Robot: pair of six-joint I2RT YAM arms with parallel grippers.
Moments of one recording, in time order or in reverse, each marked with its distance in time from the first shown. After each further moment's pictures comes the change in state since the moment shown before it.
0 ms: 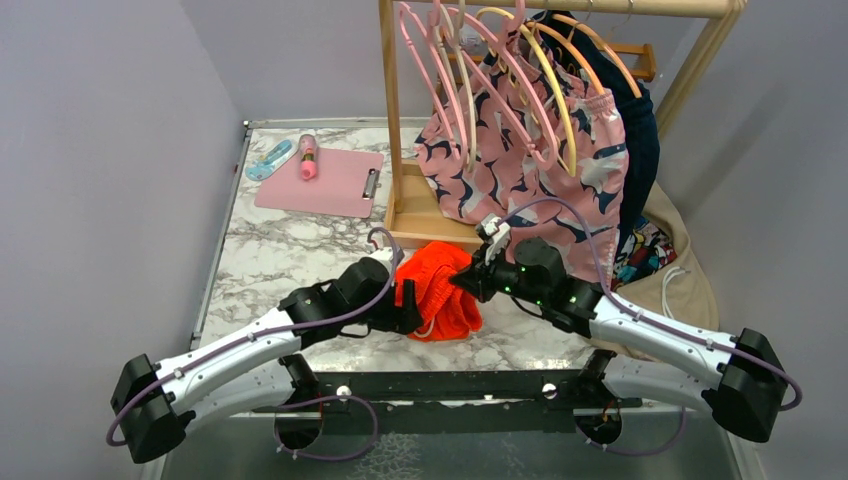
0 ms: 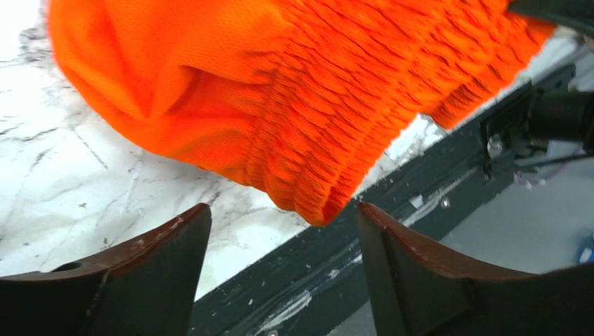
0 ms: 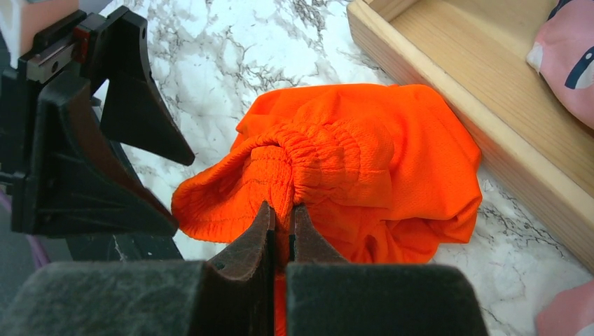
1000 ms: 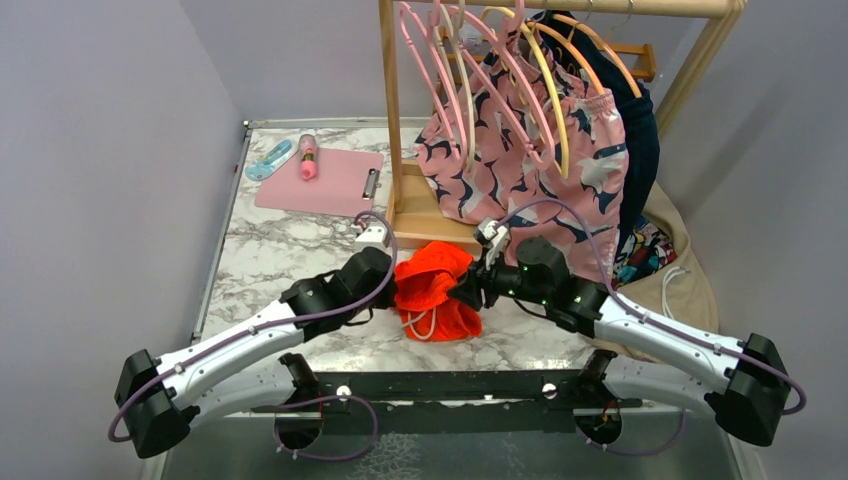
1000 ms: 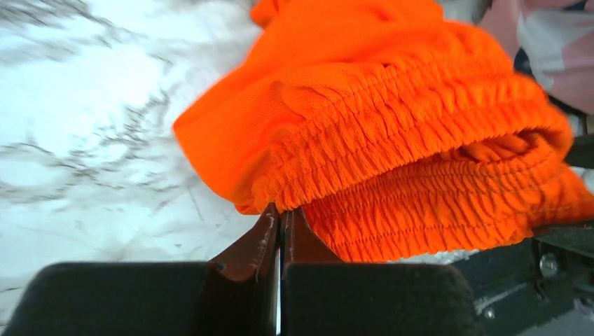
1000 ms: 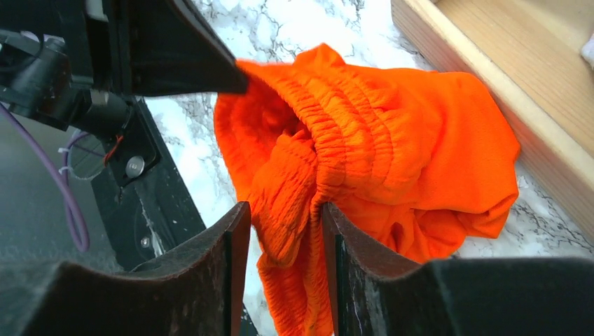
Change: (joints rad) left arm -0.009 0.066 0.072 0.006 -0.331 0.000; right arm 0.000 -0.014 0.022 -0.069 -0.107 -0.010
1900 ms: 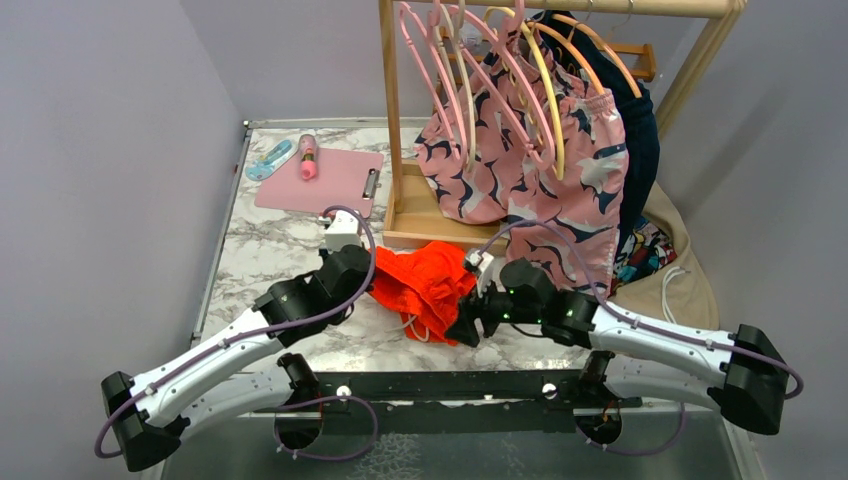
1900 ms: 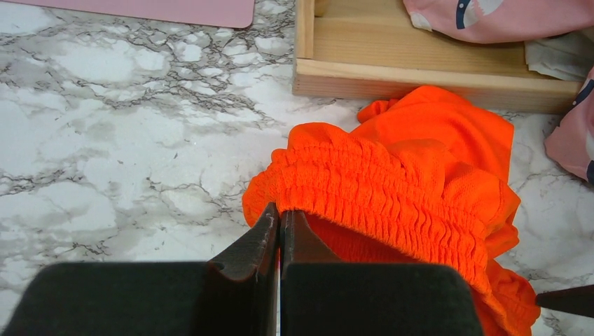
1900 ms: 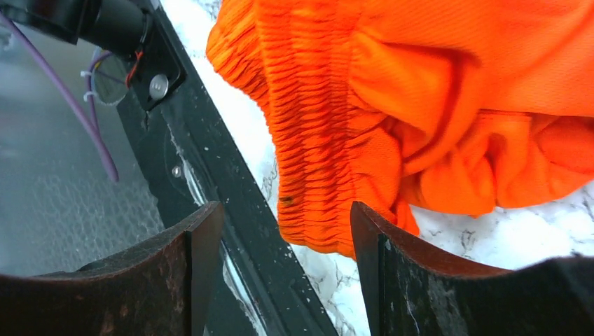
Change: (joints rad) left arm 0.000 -0.131 0.100 -0.143 -0.383 0.109; right arm 0.091 -0.010 -0.078 -0.091 -0.041 0.115
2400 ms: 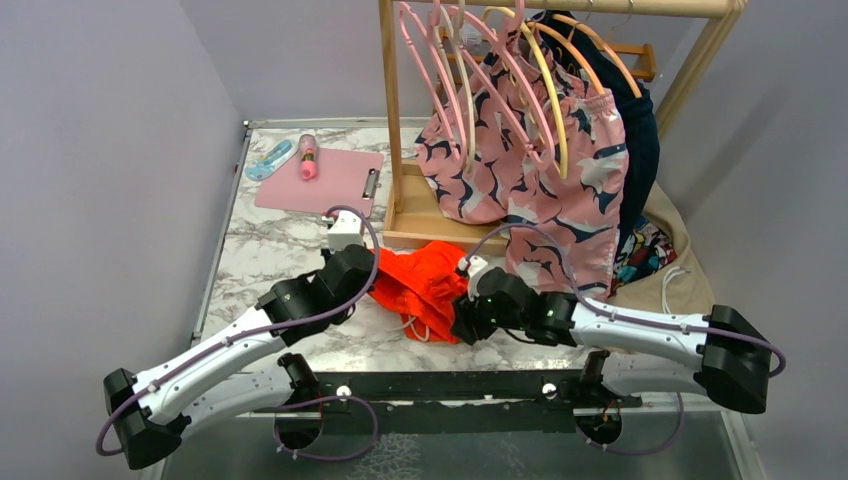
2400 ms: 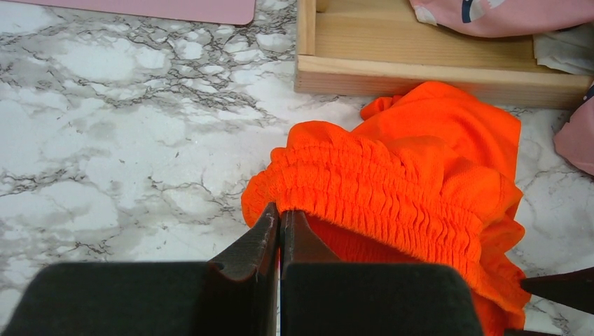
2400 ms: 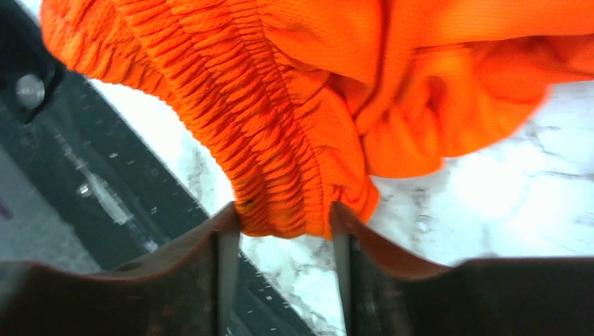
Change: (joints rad) left arm 0.000 0.019 0.000 0.000 -0.006 0.003; right arm 0.101 0.142 0.028 -0.079 0.240 0.049
